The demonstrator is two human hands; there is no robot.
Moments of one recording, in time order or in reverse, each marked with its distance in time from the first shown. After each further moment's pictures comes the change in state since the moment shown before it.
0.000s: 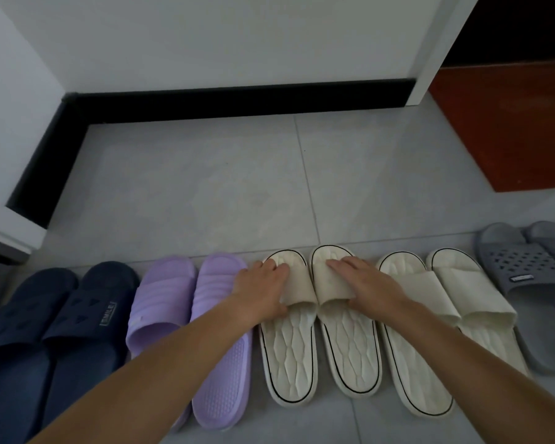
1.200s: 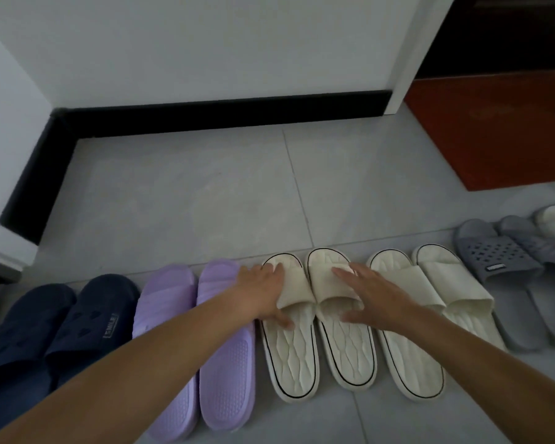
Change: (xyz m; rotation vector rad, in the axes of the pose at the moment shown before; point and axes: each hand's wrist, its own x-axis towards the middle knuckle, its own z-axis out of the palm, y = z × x) left_hand -0.006 -0.003 -0.022 0.100 -0.171 0.097; right_hand -0.036 -0.005 -0.005 0.010 -0.066 0.111
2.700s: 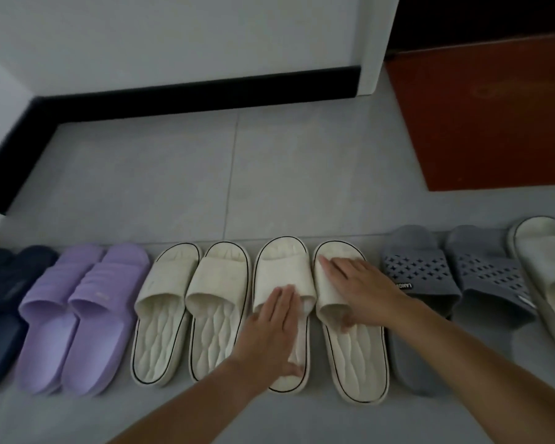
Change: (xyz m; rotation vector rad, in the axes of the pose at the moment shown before) left_hand 0.052 0.259 0.027 -0.008 0.171 -0.102; right_hand 0.017 0.225 -0.014 -0.269 0.075 -0.460
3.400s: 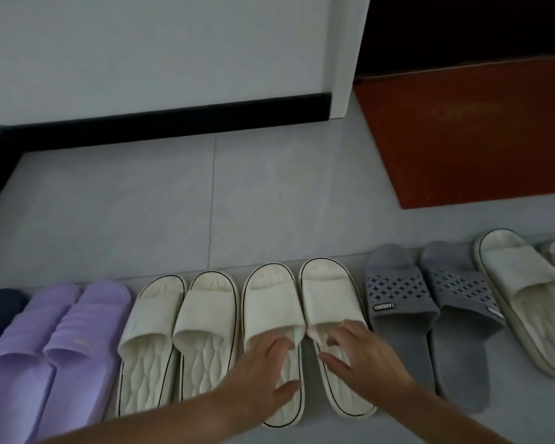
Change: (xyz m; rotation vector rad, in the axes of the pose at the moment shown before) left_hand -0.010 -0.015 -0.023 -0.509 0.013 0.169; right_hand -0.066 -0.050 -0.006 0.439 0.326 0.213
